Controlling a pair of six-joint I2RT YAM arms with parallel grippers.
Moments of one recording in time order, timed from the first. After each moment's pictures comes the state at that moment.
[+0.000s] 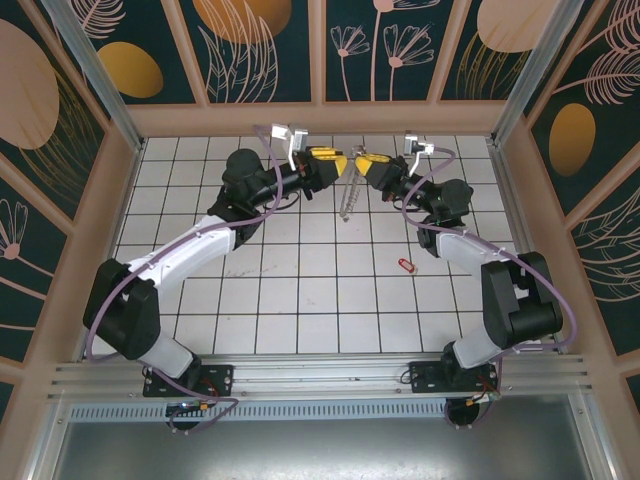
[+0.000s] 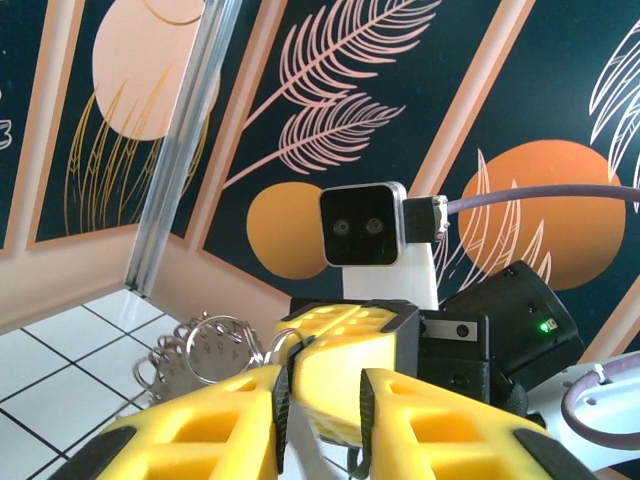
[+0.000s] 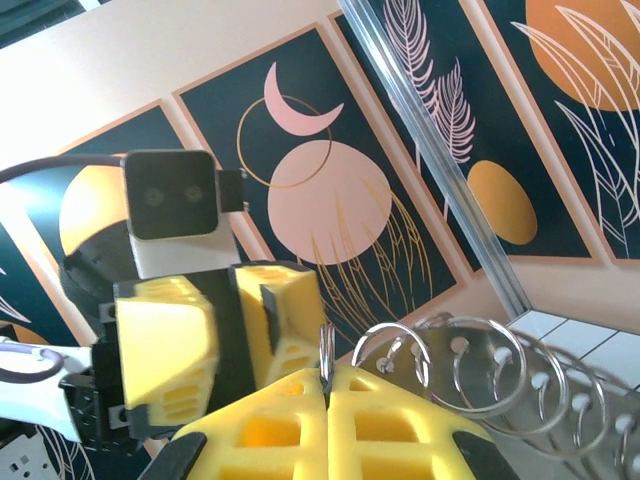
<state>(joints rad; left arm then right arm) -0.58 1.57 1.15 0.62 0.63 -0.55 0.28 1.53 0.82 1.28 -0.88 0.97</state>
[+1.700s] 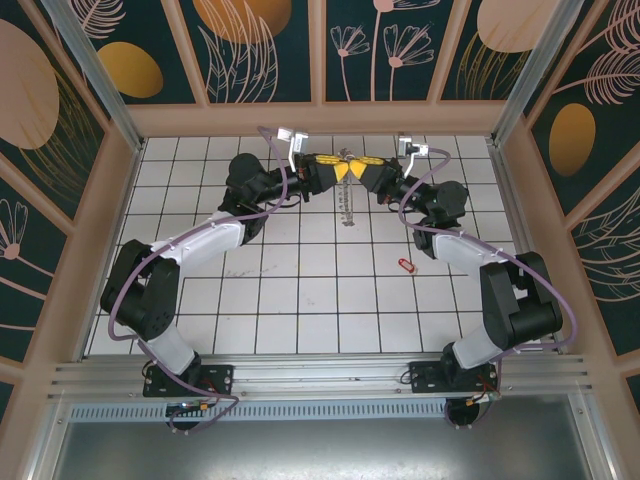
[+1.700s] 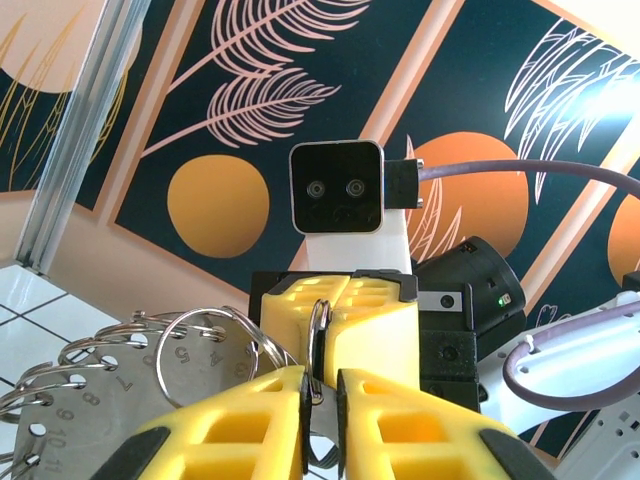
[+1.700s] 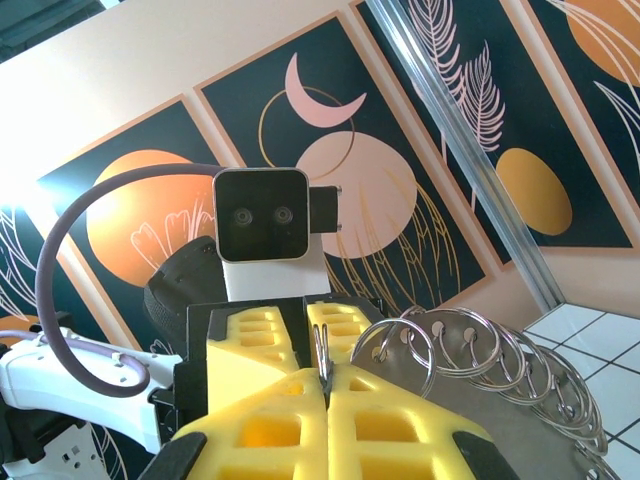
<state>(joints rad) -0.55 1.68 1.14 0.86 0.83 -0.74 0.32 1.53 0.82 1.29 -0.88 0.99</state>
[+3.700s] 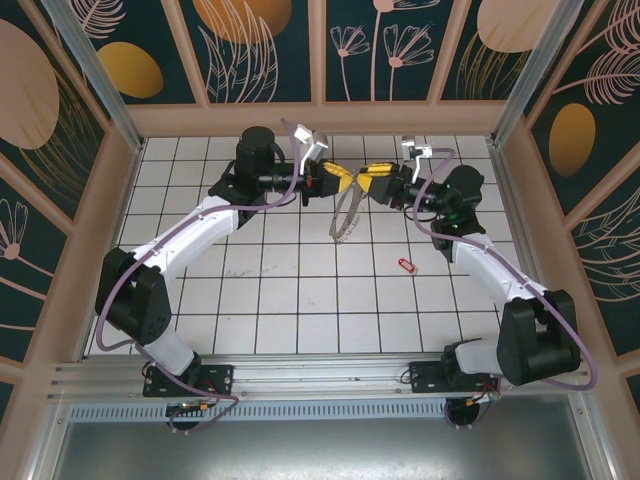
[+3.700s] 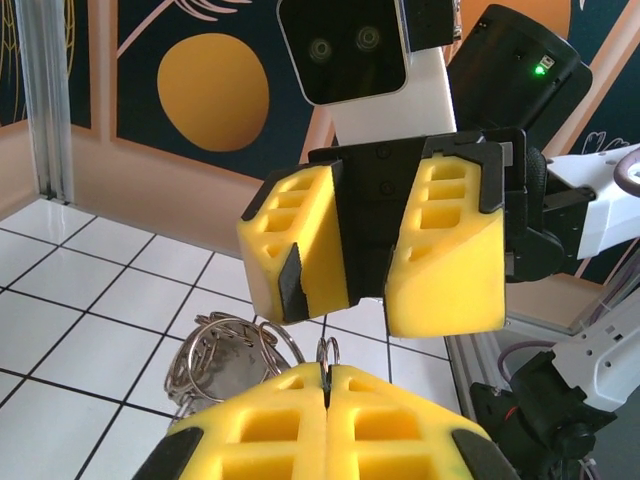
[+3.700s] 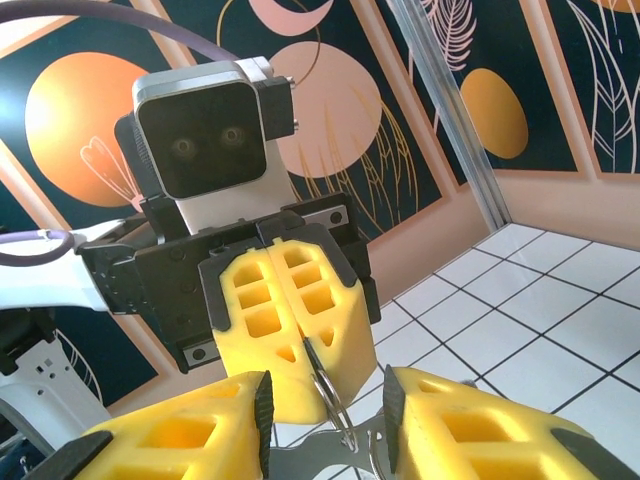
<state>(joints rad) -0.55 1.65 1.36 0.14 0.97 -0.18 0.25 1.32 0.84 0.74 -1.03 0.68</state>
